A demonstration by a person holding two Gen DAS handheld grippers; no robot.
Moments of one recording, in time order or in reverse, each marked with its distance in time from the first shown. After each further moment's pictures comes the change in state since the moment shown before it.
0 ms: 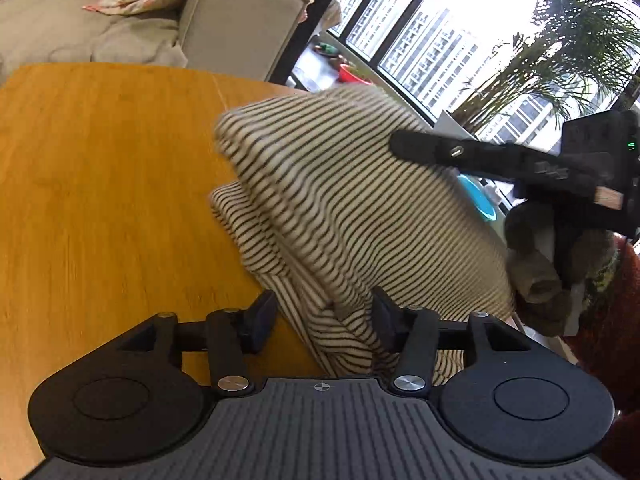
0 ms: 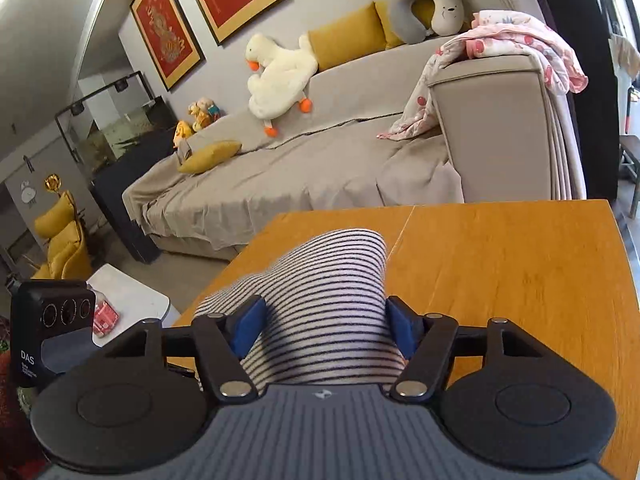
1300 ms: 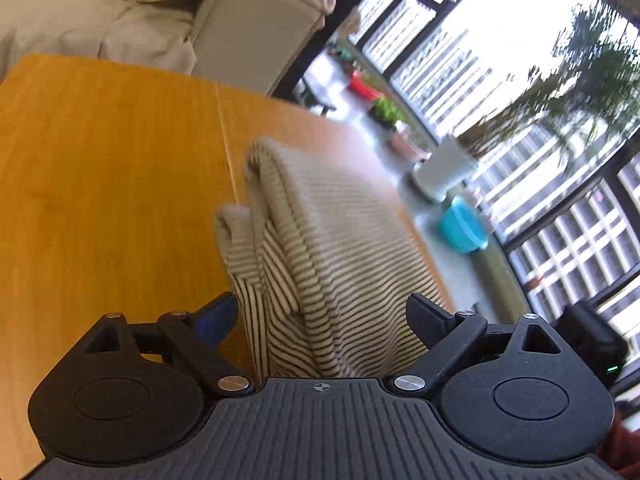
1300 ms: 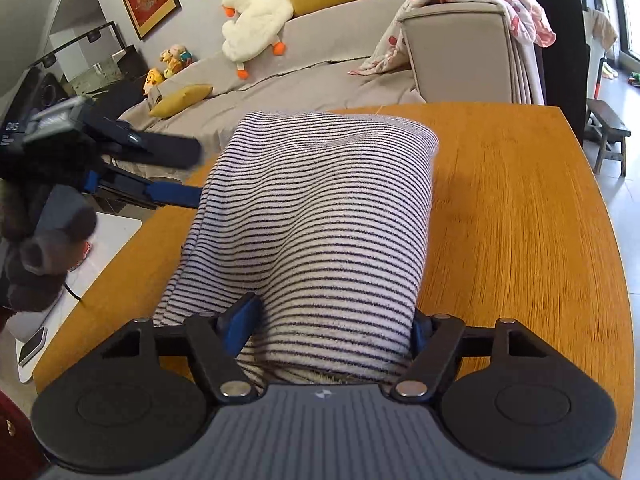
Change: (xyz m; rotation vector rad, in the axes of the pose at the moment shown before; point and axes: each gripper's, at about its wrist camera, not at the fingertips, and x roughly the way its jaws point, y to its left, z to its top) left arm 0.010 -0.020 0.026 -0.090 0.042 0.009; right arm -0.040 0.018 -0.092 -0.027 0.129 -0.074
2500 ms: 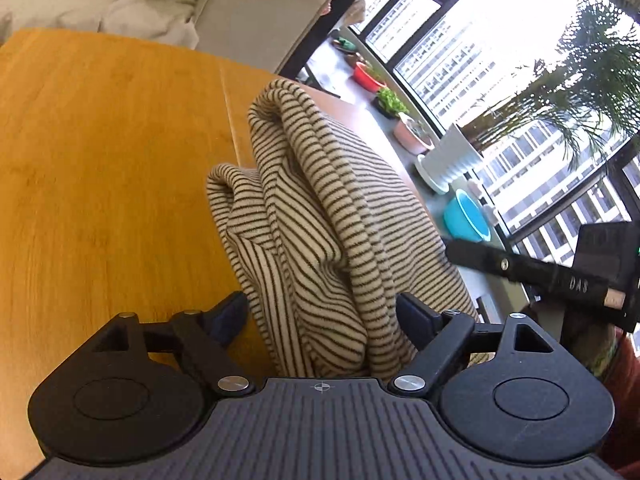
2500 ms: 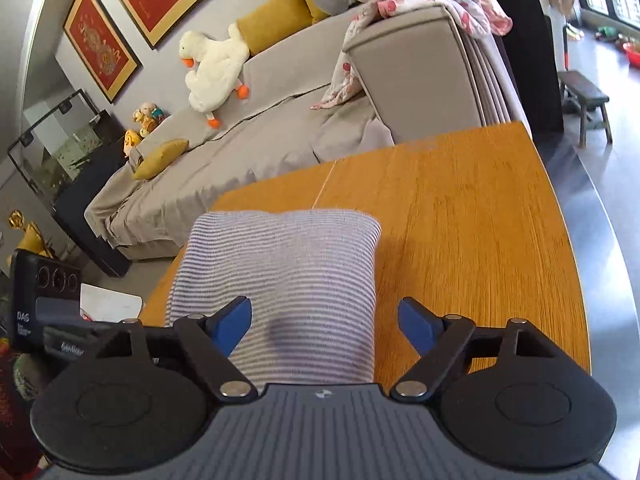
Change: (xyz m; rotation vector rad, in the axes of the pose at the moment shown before) left arm 0.015 0.011 -0.005 -0.034 -0.026 -0.030; right arm 0.001 -0.065 0.055 0.216 -0.064 0.022
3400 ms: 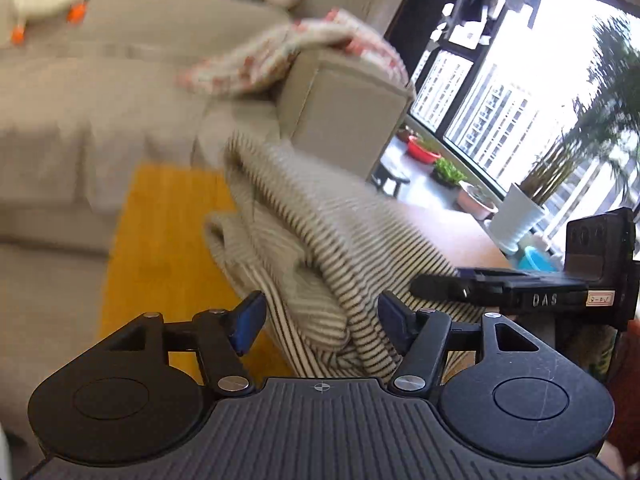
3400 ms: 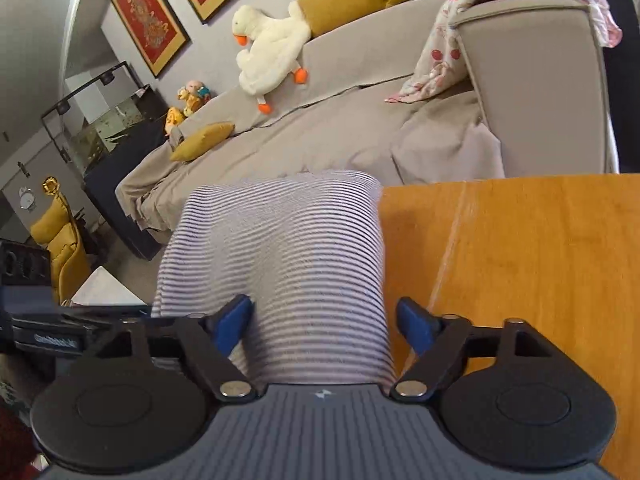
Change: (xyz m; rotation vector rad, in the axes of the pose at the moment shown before) left arm -0.088 0.080 0.073 0.175 -0.298 0.216; right arm 0.171 0.075 0.052 -0.156 0.007 0.117
